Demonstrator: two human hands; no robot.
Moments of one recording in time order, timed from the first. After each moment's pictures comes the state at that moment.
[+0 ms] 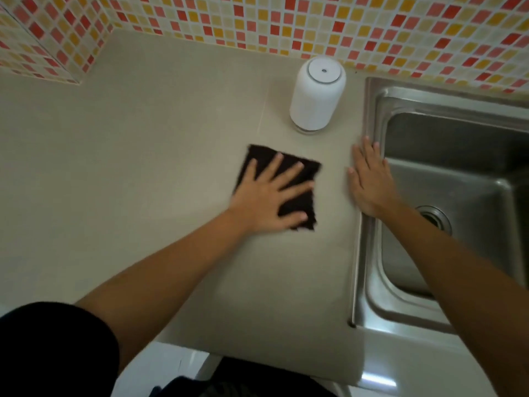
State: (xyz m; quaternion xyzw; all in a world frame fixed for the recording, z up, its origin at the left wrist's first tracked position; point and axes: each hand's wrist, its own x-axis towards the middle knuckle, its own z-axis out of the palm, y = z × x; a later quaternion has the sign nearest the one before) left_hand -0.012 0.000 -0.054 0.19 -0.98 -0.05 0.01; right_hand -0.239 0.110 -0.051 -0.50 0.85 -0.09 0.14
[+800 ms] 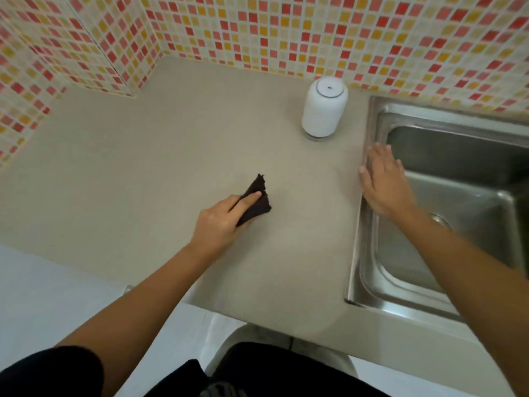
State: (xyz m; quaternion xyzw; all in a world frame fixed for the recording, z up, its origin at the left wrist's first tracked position) left_hand 0.101 0.046 0.002 0.31 -0.92 -0.13 0.20; right_hand -0.226 0.138 -0.012 -0.52 0.84 -0.15 0.10
